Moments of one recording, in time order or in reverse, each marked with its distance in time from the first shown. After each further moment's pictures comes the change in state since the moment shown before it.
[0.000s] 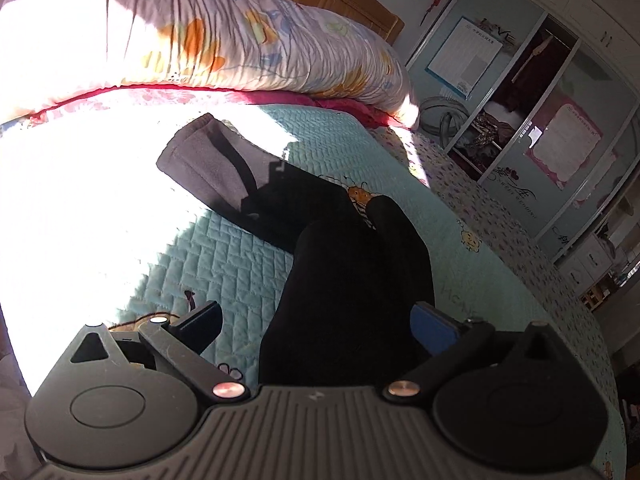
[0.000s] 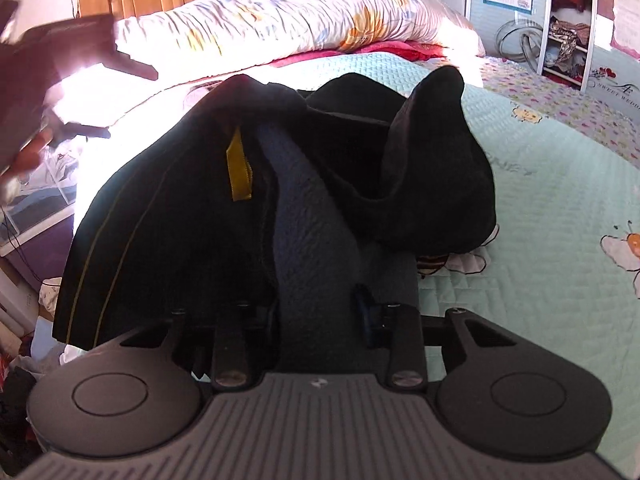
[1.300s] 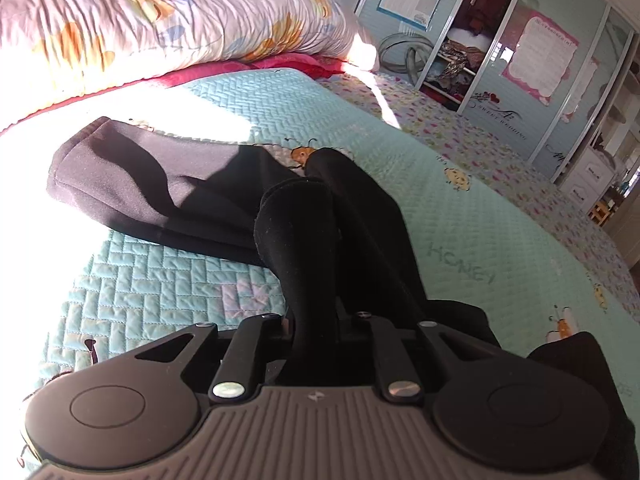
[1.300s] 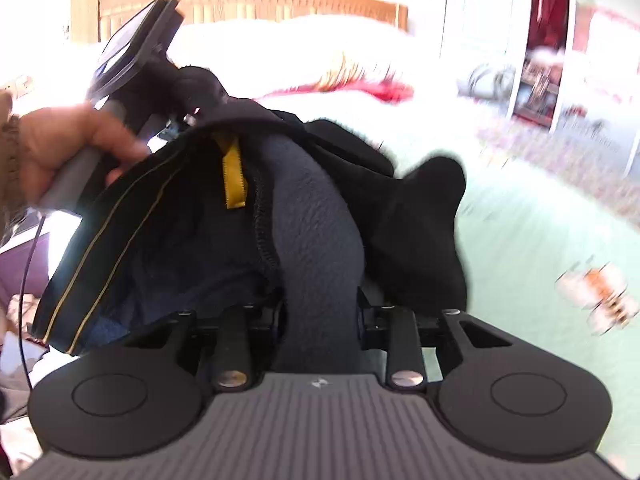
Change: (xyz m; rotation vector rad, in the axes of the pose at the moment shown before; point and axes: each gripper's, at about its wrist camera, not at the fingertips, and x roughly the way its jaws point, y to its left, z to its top) left arm 0.075 -0.069 0.013 0.243 0.103 -0.027; right arm -0.030 0.000 0.016 -0.047 -0.155 -0.128
